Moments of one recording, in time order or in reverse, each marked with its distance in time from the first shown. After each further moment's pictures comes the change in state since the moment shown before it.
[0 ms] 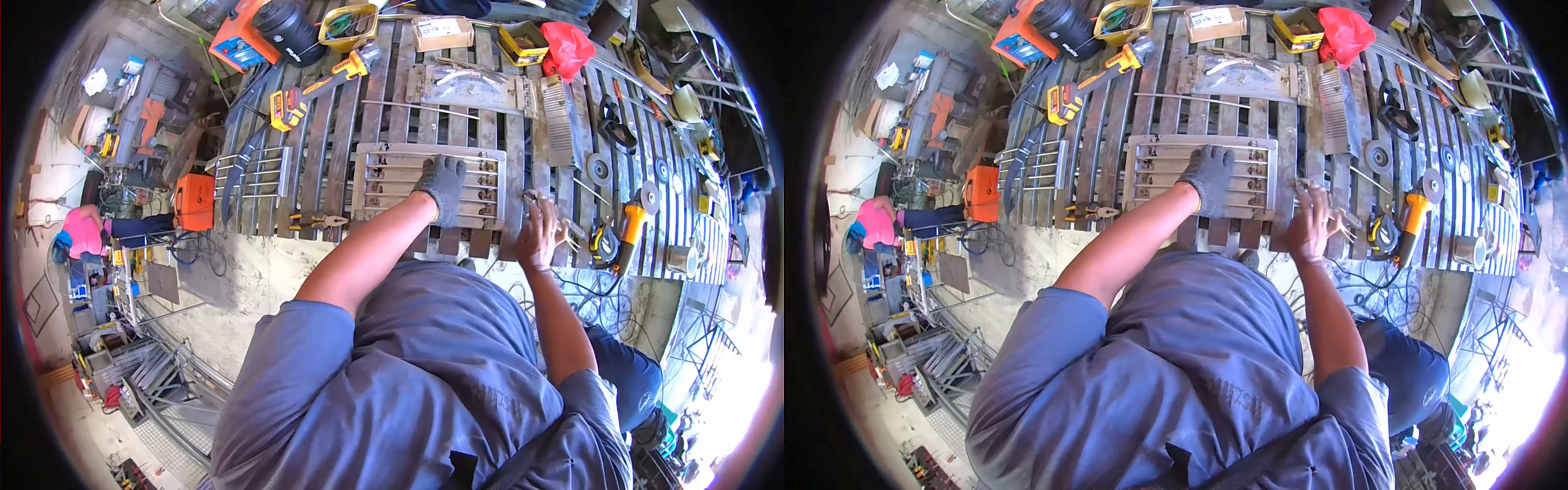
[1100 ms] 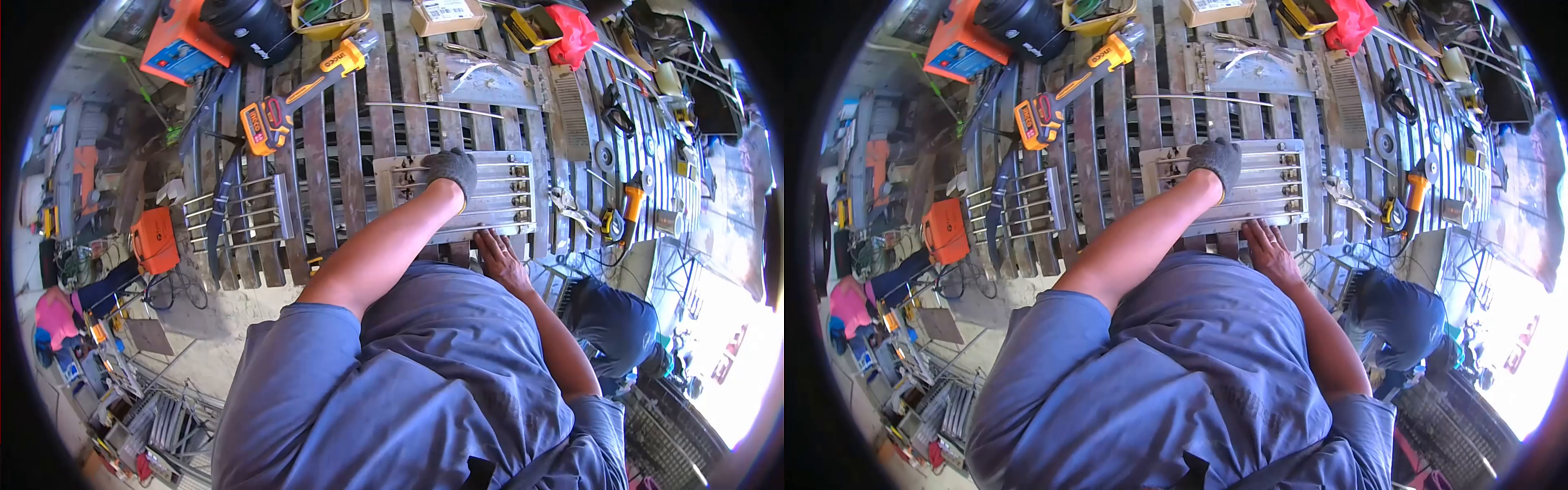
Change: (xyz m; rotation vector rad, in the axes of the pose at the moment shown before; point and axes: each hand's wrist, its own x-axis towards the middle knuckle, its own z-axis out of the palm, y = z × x) left_hand 0.061 -0.087 0.051 -0.182 0.039 -0.048; right_hand -0.009 -0.181 0.002 0.059 -0.803 -0.138
